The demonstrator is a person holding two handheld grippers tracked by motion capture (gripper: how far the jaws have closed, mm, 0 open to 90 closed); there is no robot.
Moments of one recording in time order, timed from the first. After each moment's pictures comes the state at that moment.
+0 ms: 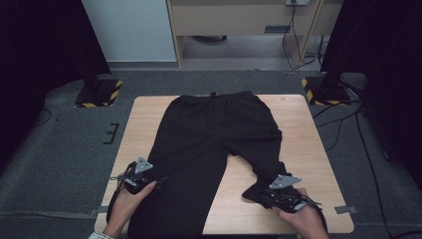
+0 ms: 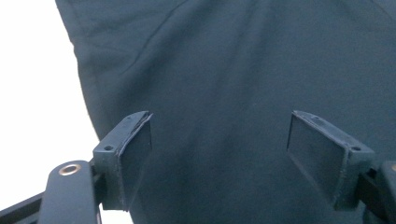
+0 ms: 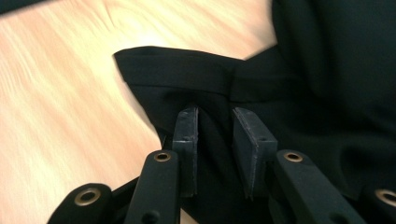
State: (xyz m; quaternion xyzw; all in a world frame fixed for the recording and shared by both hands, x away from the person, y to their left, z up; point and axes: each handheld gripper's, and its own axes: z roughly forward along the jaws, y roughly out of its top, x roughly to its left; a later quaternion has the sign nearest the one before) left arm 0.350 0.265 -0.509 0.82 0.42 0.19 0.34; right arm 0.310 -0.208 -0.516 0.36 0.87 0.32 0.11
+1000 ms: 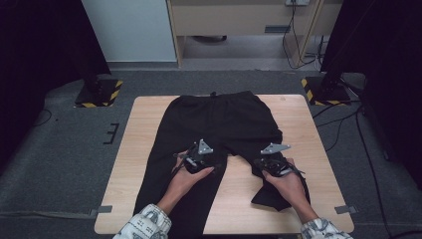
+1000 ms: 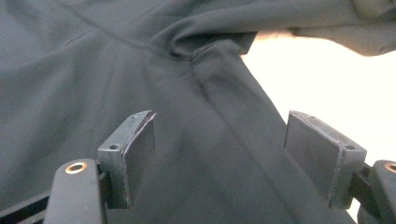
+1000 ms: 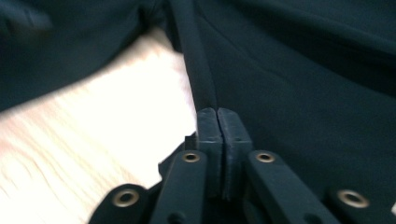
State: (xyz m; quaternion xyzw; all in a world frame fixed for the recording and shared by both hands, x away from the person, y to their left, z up) left arm 0.421 0.092 -0.506 0.86 0.33 0.14 0.35; right arm 0.412 -0.189 -0.506 0.41 0.83 0.36 0.13
